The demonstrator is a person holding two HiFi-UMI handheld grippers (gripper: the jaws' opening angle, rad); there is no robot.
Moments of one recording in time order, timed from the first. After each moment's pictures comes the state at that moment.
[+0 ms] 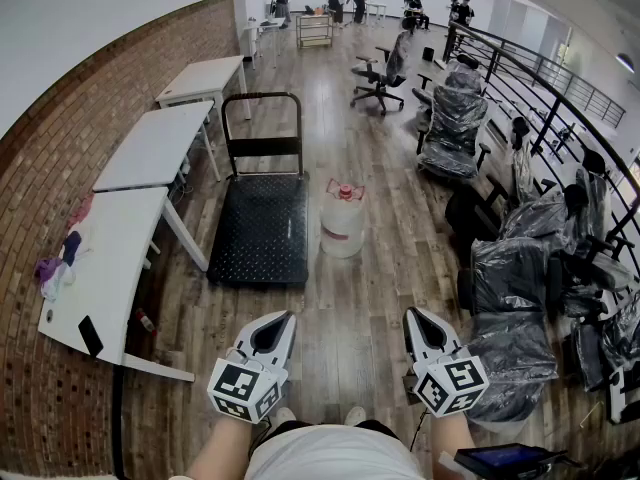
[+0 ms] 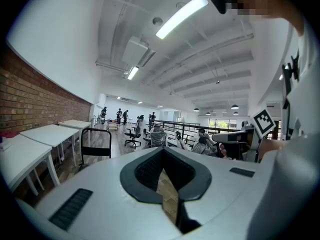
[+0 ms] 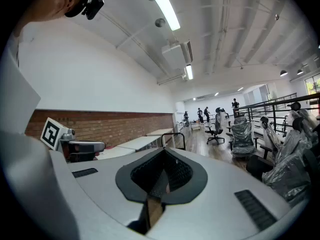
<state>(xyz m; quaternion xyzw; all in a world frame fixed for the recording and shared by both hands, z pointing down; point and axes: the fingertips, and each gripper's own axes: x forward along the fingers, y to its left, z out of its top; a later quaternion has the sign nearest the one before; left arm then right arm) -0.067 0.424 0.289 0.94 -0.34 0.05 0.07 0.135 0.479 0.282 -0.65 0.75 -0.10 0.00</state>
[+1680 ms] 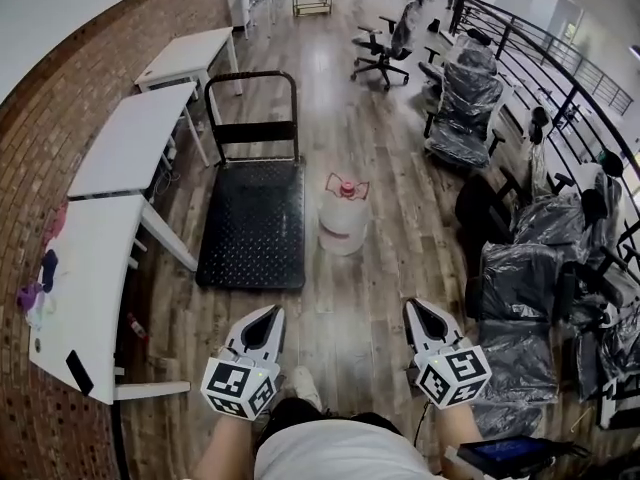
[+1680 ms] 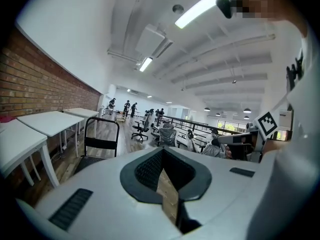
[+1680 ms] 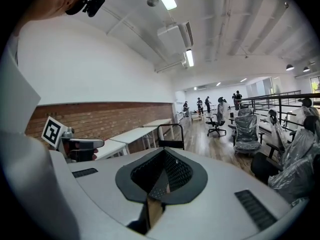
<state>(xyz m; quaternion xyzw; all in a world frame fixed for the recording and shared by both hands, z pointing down) -0.040 0.244 0.334 0.92 -0.37 0.05 0.14 0.182 0.300 0.318 -0.64 0.76 -0.14 -0.05</state>
